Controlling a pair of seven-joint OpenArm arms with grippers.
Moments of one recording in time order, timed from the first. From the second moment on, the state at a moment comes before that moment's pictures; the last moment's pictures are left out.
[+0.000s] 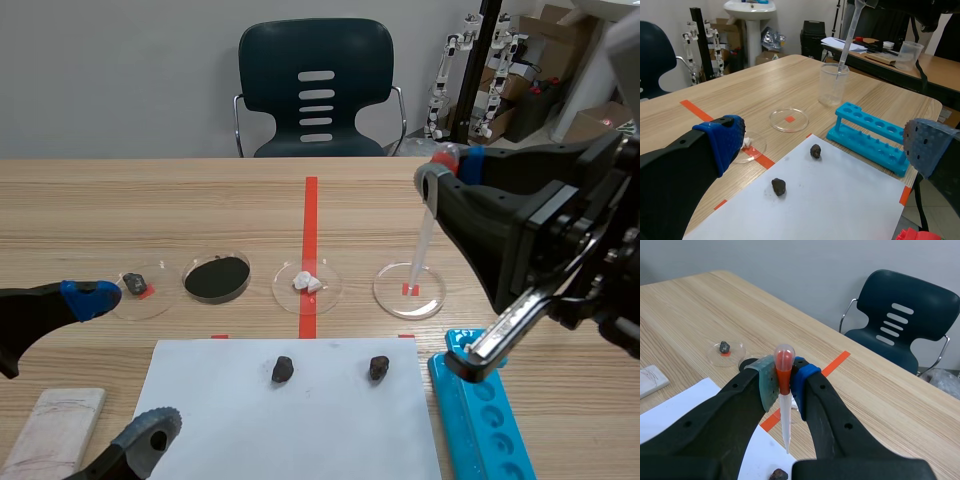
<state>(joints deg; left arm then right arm) 43.4 -43.1 8.3 101.6 -9.5 -29.8 -48.2 -40.1 31.9 -0.8 128.8 11.7 18.4 6.9</state>
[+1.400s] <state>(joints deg) 43.4 -43.1 8.3 101.6 -9.4 -29.8 -48.2 -33.6 31.9 -0.8 128.7 11.7 18.4 5.5</state>
